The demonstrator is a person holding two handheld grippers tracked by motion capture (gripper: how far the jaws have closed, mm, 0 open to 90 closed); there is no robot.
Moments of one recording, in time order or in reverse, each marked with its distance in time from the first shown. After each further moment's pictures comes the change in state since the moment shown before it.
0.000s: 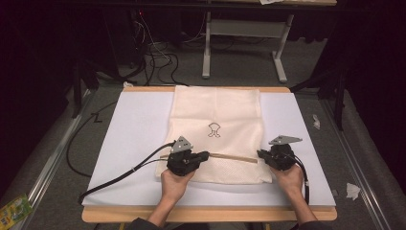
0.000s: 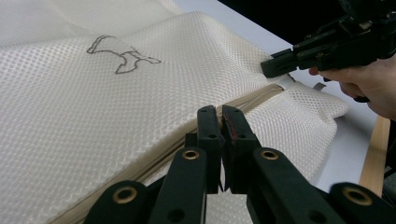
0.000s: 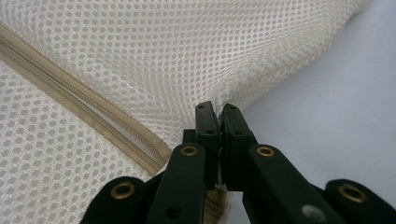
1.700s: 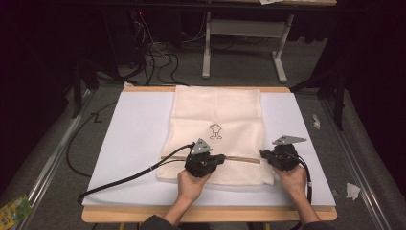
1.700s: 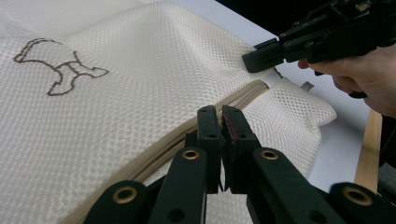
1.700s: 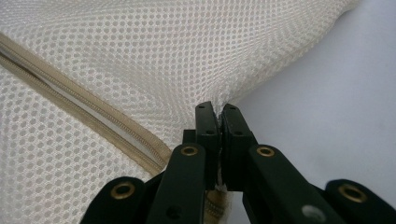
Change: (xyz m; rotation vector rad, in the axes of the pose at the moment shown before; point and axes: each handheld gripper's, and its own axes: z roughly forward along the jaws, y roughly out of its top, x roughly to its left) left arm -0.025 0.002 0.041 0.028 -0.048 0.018; right arm -0.006 -0.002 -0.007 0.000 0.003 0.018
